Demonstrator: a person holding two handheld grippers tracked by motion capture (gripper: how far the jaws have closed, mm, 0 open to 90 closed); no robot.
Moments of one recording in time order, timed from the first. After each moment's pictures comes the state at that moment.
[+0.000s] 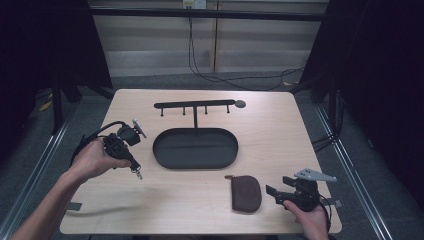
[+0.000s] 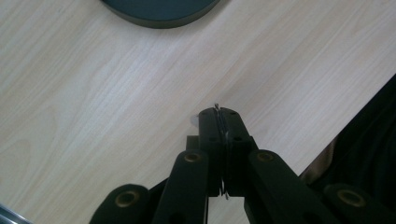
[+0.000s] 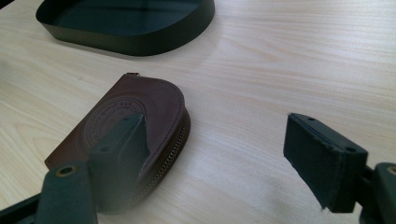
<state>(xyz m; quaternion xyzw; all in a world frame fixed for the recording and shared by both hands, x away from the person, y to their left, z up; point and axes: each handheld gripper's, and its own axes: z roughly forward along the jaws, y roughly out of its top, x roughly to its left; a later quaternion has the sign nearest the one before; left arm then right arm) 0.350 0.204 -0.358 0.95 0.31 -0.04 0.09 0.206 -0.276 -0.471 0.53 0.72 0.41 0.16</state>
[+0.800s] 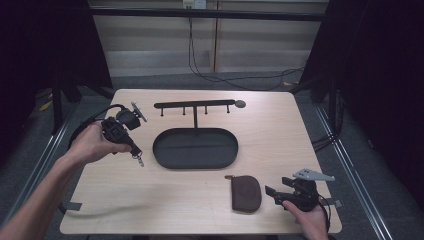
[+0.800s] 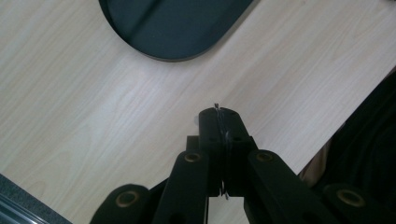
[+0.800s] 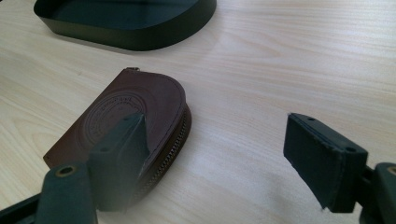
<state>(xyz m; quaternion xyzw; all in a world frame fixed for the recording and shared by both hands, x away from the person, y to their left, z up) 0.366 0.196 -0.318 0.94 0.31 -0.02 0.11 0.207 -0.275 -0.473 0.53 0.73 0.41 0.15</state>
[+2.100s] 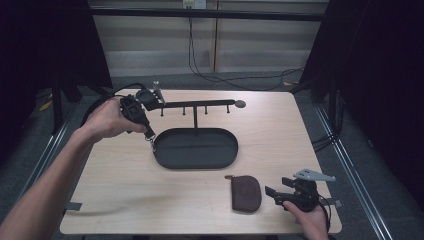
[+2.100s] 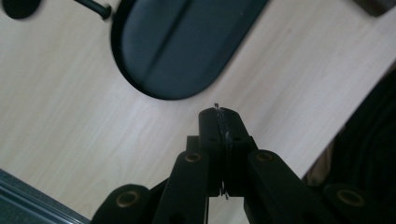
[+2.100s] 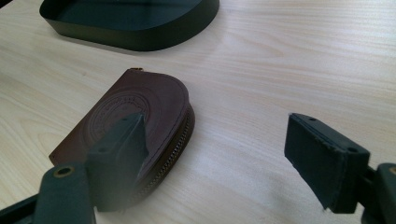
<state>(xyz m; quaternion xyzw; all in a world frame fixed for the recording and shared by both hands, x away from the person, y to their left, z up) 0.392 0.146 -0.277 0.96 0.25 0.01 0.10 0.206 -0.276 -0.473 0.53 0.73 0.41 0.15</state>
